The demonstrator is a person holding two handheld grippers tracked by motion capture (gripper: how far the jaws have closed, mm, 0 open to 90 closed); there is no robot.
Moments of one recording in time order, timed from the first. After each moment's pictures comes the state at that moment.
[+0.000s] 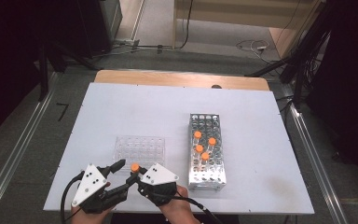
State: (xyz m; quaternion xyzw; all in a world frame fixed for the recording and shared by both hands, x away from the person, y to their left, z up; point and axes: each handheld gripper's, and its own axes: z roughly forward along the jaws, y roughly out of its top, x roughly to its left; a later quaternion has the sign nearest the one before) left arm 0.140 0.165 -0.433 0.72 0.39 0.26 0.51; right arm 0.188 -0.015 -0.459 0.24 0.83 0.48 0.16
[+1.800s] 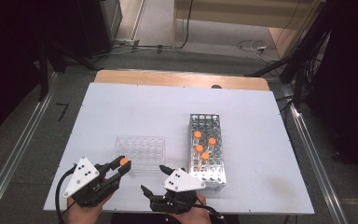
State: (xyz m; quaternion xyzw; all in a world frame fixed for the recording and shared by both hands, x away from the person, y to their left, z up) left arm 0.148 0.181 -0.420 0.69 0.42 0.26 0.53; right arm 0.172 -0.064 -0.442 0.26 0.81 0.50 0.14
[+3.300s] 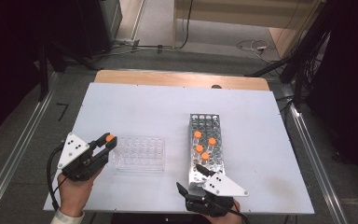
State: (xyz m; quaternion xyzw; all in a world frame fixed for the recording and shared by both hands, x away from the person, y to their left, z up) left arm 0.190 0.207 -0.406 0.67 0.46 0.31 0.49; right arm 0.167 -0.144 -0.437 0.32 0.79 0.49 0.19
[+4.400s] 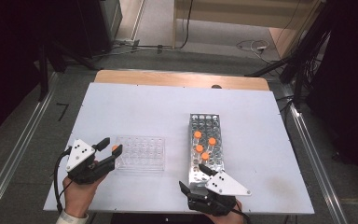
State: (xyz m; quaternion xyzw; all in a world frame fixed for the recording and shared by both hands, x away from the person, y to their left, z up) left arm 0.192 0.205 -0.430 0.67 0.47 0.30 0.48; right arm 0.169 -0.150 -0.438 0.33 0.78 0.49 0.20
